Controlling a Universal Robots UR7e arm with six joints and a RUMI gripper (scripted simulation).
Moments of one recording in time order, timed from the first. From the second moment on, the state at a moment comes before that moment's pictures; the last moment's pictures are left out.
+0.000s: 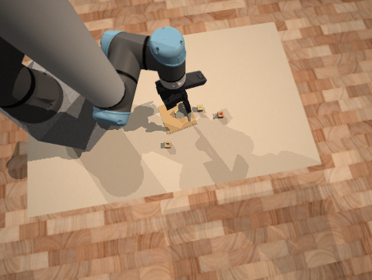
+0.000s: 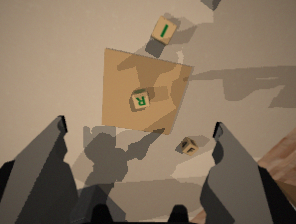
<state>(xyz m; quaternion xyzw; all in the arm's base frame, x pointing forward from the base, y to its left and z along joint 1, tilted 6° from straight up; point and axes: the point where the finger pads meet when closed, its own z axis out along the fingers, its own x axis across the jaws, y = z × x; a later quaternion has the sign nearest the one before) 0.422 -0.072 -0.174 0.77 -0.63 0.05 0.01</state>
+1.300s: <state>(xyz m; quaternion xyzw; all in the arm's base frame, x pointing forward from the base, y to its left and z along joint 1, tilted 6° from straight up) 0.411 -0.072 -0.176 0.36 -0.93 0.05 -0.02</state>
